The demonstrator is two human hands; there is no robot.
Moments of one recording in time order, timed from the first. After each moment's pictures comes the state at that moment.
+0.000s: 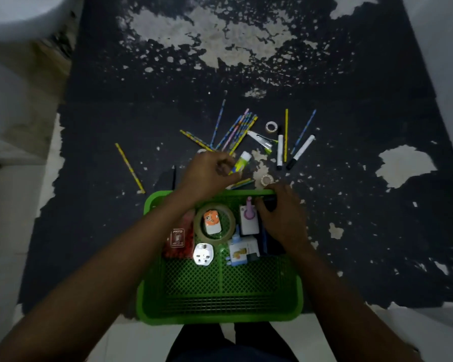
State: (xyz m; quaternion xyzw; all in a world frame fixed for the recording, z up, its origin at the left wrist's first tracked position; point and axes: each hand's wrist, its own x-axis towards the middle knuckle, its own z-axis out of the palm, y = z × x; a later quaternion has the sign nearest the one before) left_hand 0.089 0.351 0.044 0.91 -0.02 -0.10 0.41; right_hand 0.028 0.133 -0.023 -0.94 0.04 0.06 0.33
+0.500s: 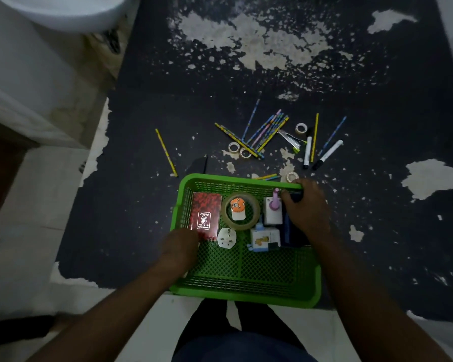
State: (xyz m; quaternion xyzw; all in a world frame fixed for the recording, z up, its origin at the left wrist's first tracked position) left_hand -0.091 0.413 0.027 0.91 0.08 -0.39 0.07; right_hand 0.031 0.137 -0.018 -0.95 0.03 0.05 0.29
